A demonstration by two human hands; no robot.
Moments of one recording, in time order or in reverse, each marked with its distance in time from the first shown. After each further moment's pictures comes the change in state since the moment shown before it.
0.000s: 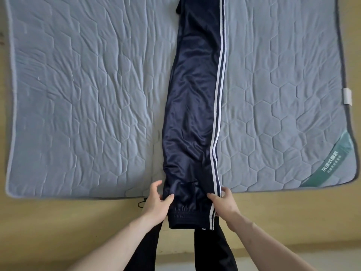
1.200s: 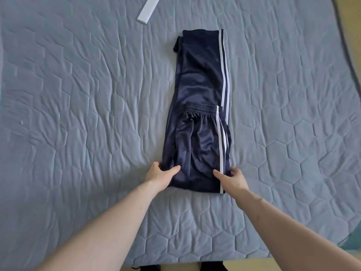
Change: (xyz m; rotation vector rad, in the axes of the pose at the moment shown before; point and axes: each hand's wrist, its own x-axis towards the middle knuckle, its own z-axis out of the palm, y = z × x) left_hand 0.183 0.181 -0.048 0.041 0.201 0.042; right_hand 0.141 -0.190 -0.026 0.022 0.201 -0.252
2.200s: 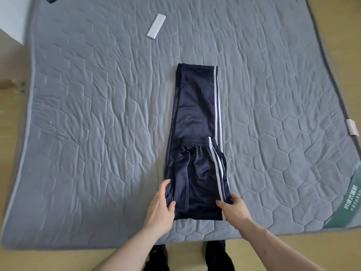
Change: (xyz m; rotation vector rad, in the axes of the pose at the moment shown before) left_hand -0.124 -0.105 -0.003 0.221 -0.001 0.338; right_hand -0.117 0.078 -0.009 -0.026 -0.109 -0.027
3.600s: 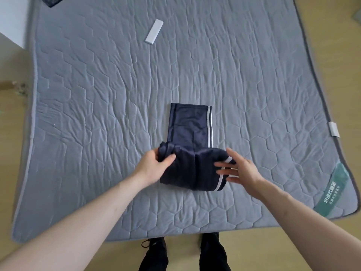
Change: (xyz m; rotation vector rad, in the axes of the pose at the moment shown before) left_hand 0.039 0.098 -0.111 -0.169 0.038 0.144; right_hand -0.038 -0.130 -0.075 0.242 -0.192 -0.103
